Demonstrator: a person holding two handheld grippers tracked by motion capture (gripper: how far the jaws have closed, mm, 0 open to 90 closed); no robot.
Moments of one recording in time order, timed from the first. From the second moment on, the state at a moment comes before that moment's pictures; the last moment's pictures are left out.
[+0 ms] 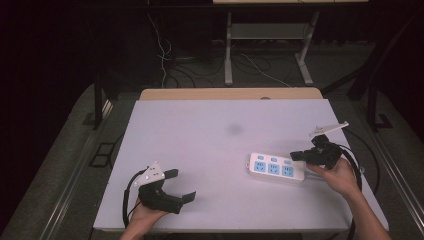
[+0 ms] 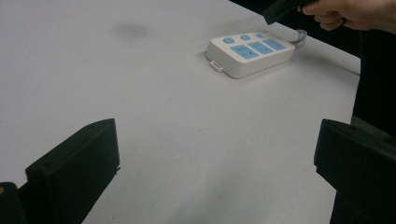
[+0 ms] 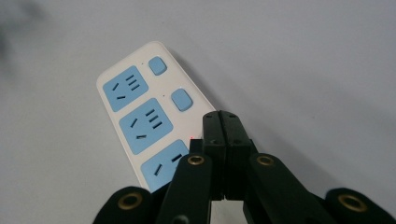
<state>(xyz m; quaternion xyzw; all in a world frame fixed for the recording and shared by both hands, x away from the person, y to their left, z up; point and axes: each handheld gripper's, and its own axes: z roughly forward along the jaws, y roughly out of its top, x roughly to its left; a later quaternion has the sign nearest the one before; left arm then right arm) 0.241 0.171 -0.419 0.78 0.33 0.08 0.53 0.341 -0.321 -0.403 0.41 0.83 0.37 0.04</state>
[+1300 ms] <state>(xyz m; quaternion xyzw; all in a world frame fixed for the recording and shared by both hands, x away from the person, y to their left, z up) 0.241 0.171 -0.419 0.78 0.33 0.08 0.53 0.256 -0.318 -0.411 0.43 0.77 0.47 0.06</state>
